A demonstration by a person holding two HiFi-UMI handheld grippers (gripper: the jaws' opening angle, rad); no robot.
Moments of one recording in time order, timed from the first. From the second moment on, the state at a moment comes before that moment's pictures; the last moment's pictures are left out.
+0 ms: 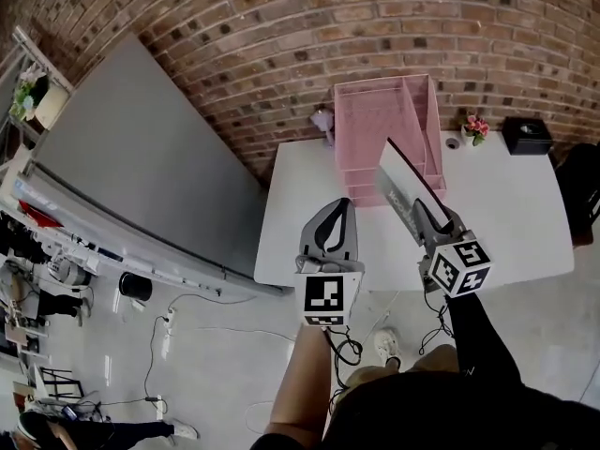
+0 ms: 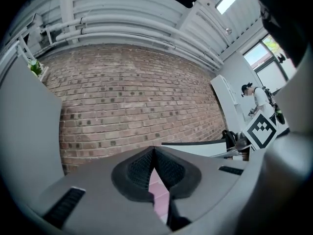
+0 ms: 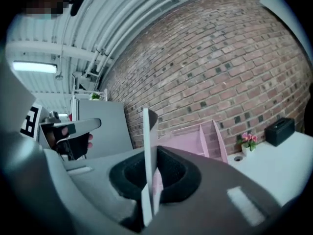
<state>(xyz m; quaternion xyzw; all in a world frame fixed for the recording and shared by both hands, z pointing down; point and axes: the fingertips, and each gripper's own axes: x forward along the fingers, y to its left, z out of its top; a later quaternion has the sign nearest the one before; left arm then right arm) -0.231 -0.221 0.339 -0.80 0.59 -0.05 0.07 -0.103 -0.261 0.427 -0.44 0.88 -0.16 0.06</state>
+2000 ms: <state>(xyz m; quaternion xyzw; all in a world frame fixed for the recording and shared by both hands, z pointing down) -0.273 -0.308 0.412 -0.80 0.60 -0.10 0.01 -0.100 -0.377 0.611 -0.43 0.47 -0.66 0.40</state>
